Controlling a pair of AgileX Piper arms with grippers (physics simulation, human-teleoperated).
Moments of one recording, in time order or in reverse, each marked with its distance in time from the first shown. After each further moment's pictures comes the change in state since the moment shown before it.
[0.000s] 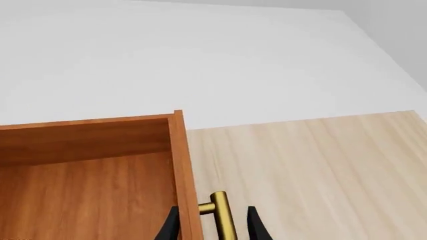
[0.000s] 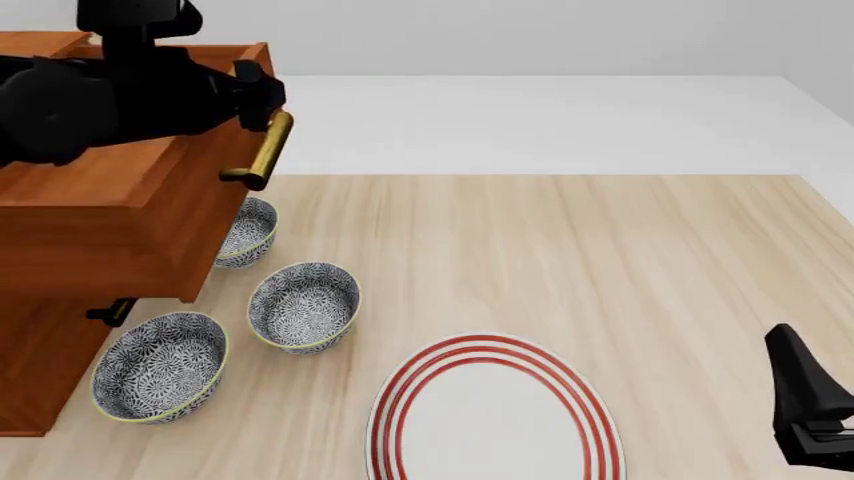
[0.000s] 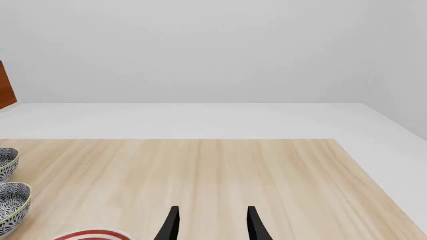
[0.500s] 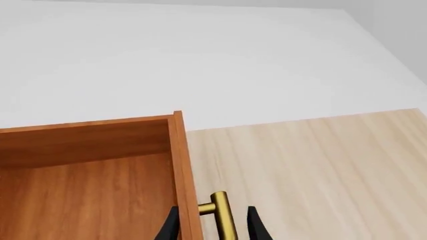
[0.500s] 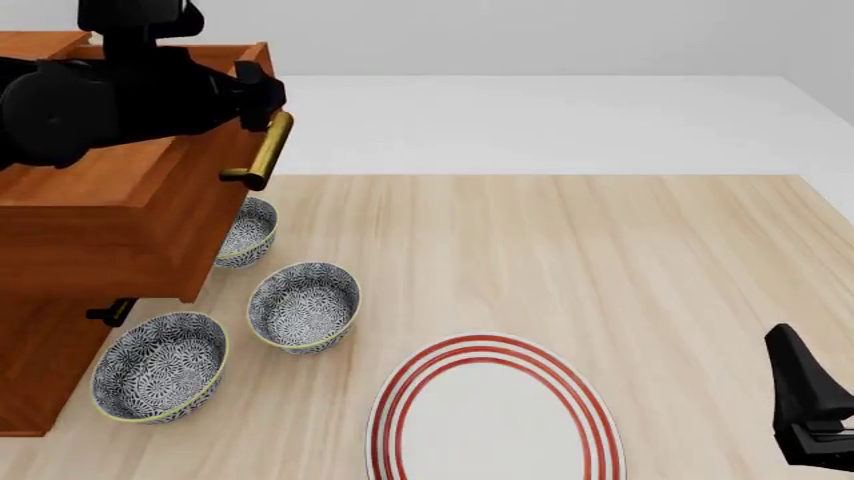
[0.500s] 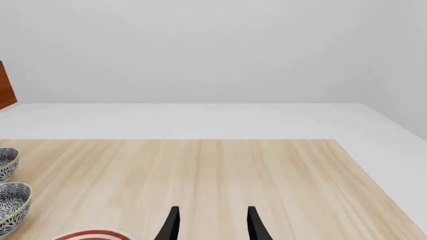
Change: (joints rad) left arm -0.005 -0.001 0.003 -0.005 -0.018; right arm 0.000 0.000 0.000 0.000 0.000
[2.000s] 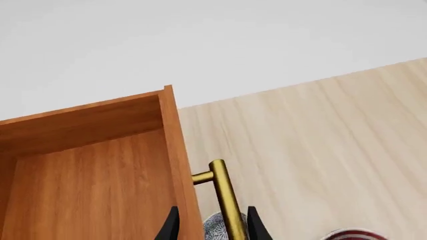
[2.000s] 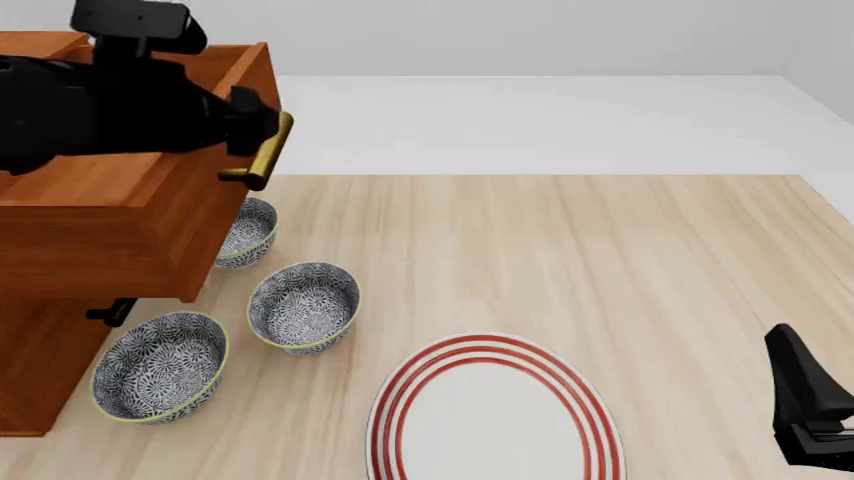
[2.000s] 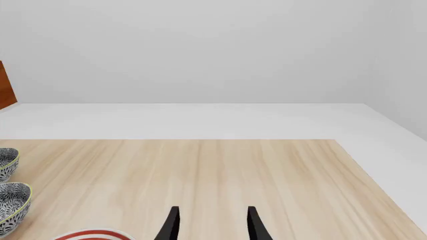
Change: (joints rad) left arm -0.040 -0.070 0.008 0.181 0.024; right arm 0.000 0.000 0.000 0.000 0.000
